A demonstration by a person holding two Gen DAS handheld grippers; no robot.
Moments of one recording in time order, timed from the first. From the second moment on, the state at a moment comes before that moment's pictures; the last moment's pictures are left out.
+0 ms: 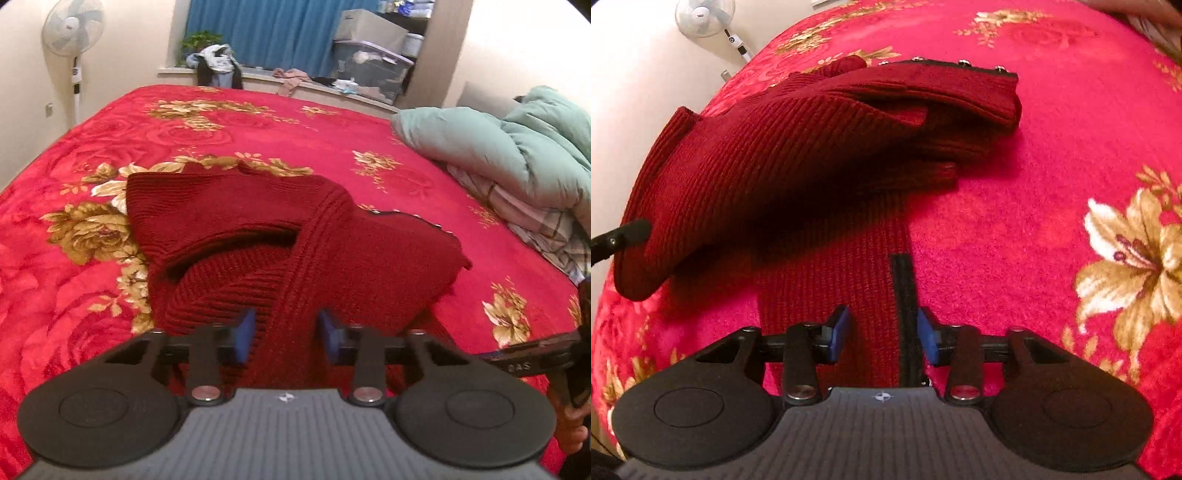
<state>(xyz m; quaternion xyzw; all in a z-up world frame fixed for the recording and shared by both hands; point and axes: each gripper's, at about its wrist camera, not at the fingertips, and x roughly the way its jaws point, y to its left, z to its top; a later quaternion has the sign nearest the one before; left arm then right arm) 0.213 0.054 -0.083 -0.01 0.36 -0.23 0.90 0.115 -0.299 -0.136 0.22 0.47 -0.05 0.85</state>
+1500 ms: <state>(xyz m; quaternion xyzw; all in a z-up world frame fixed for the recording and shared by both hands) 0.167 0.110 -0.008 -0.01 0.24 -0.27 0.93 0.072 -0.515 0.007 0.26 0.19 -0.24 0.91</state>
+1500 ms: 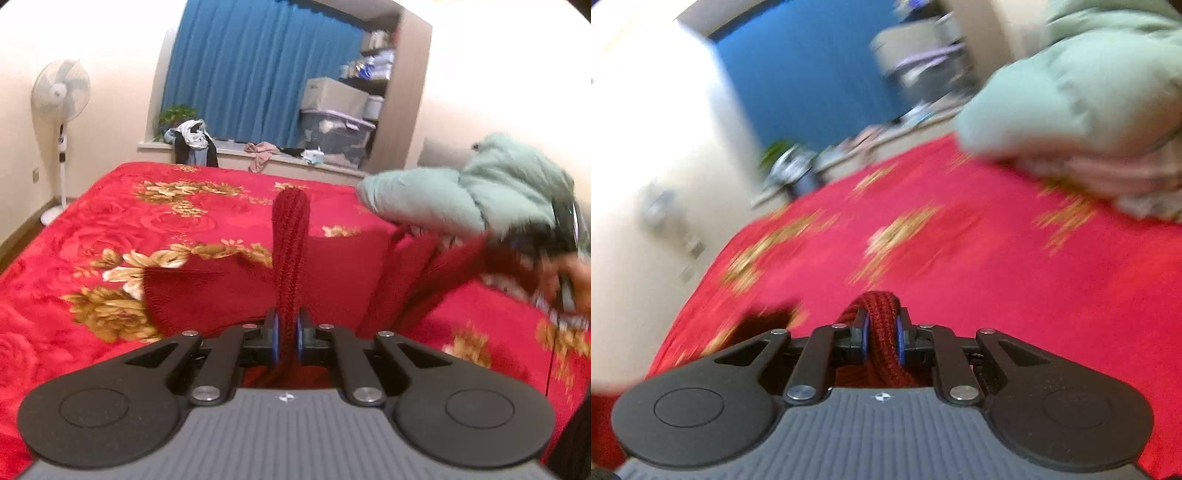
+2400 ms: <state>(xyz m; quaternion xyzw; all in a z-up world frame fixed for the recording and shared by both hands) 0.201 0.155 -0.066 -0.02 0.41 -0.21 0.89 0.012 -0.484 -0.041 0.34 0.29 -0.27 0.86</state>
